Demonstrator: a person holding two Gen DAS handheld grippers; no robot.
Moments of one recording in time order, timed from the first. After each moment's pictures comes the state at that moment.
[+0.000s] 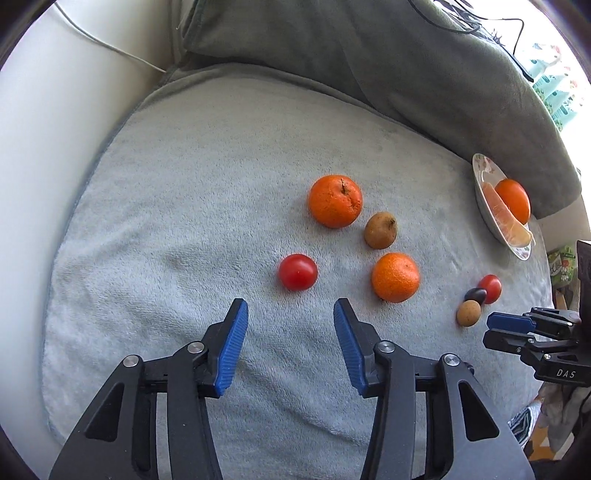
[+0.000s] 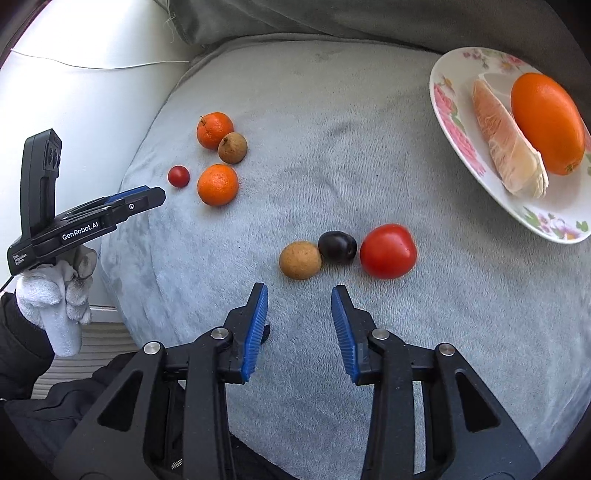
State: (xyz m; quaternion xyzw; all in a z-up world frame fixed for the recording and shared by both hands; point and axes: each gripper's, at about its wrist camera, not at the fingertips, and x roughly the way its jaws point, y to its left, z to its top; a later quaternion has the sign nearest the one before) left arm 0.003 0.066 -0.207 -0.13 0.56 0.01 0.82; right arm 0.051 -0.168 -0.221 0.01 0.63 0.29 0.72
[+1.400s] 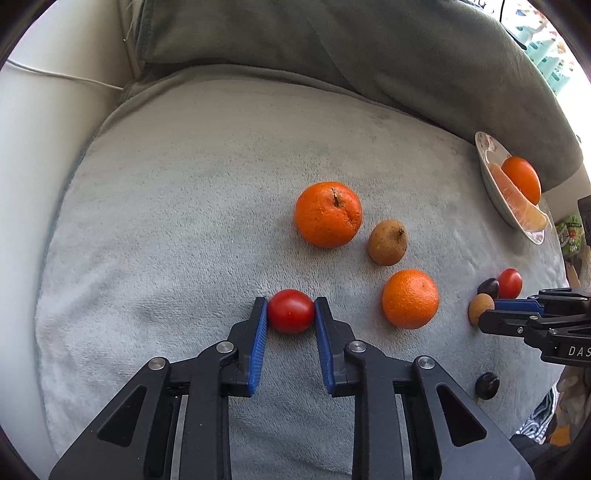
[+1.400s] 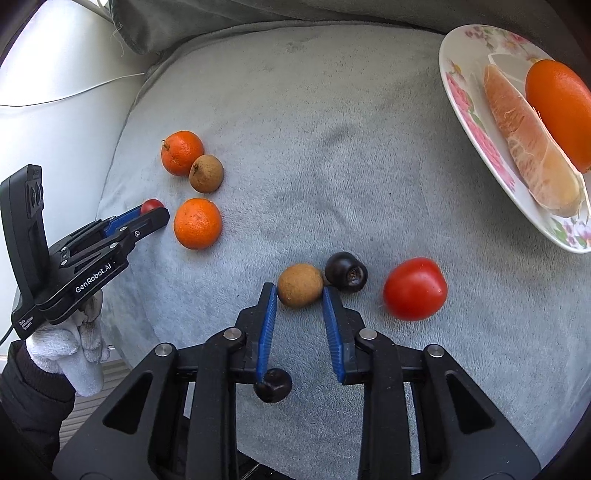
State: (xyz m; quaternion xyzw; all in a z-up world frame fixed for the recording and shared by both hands) left arm 0.051 0.049 -0.231 -0.08 0.56 -0.02 0.82; right arm 0.077 -0.132 -0.236 0.02 0.66 0.23 0.72
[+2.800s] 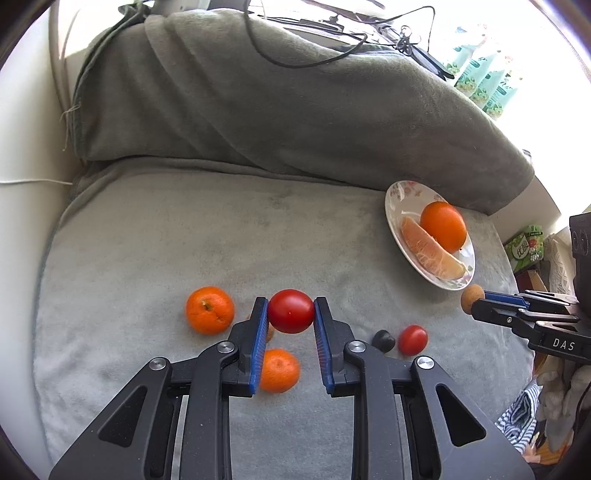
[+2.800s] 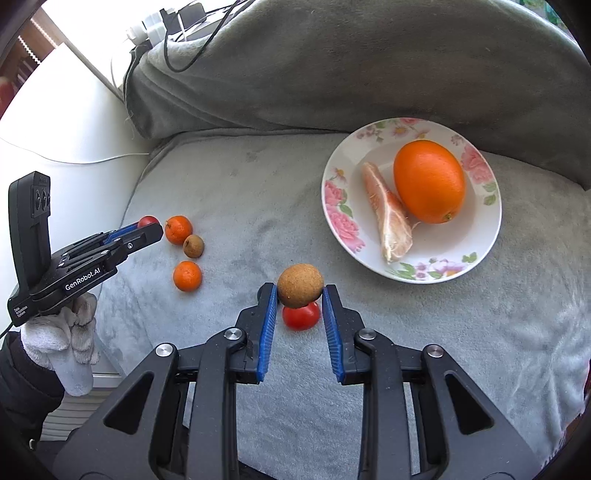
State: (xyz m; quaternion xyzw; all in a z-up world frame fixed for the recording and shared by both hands) left arm 0.064 -0.004 -0.150 -0.08 0.50 -0.10 0.86; right arm 0.073 -0.231 -0.151 0.05 0.55 0.19 0.81
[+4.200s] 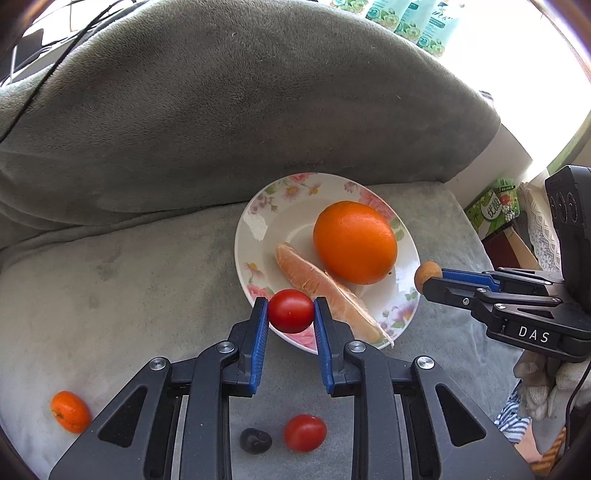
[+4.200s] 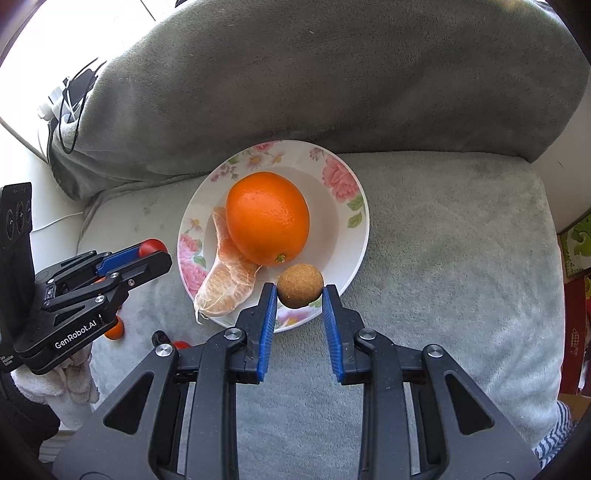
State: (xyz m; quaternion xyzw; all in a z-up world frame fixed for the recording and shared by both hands) left arm 0.134 -0.143 -0.162 -0.01 0.52 -0.20 0.83; right arm 0.125 -0.321 -0.181 0.09 0.56 0.10 0.82
